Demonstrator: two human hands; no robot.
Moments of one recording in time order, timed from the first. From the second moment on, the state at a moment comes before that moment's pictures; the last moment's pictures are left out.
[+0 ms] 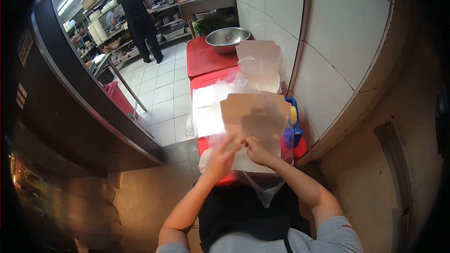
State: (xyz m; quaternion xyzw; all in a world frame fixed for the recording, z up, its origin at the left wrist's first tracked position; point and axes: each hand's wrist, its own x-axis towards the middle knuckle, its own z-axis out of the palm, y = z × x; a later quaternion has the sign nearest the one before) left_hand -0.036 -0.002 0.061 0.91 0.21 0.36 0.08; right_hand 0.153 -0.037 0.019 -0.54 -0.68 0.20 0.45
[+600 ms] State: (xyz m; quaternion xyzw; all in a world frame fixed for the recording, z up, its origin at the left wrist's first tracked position) left_hand 0.031 0.009 -0.010 0.93 0.34 0.04 0.12; right_hand 0.186 -0.017 -0.066 -0.63 -0.54 0.37 0.41
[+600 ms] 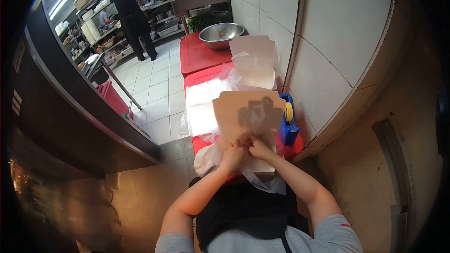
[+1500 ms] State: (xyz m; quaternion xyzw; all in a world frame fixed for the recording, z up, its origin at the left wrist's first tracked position) left_hand -0.050 -0.013 0.012 0.69 0.53 0.42 0.28; right_hand 0.181 -0.011 -0.055 -0.62 -0.68 0.24 0.31
